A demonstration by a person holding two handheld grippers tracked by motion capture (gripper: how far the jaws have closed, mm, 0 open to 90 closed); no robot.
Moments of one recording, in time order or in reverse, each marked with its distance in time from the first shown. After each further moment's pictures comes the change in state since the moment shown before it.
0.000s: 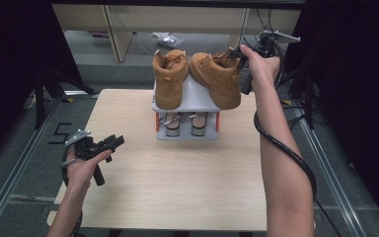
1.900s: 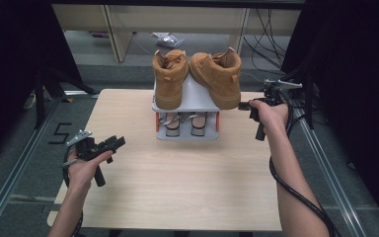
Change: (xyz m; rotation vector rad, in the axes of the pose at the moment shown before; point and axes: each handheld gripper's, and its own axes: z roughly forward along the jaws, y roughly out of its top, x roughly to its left) left arm -0.001 -0.003 0.001 0.012 0.004 0.003; right arm -0.088 -0.083 -0.014 0.240 0.009 -0.029
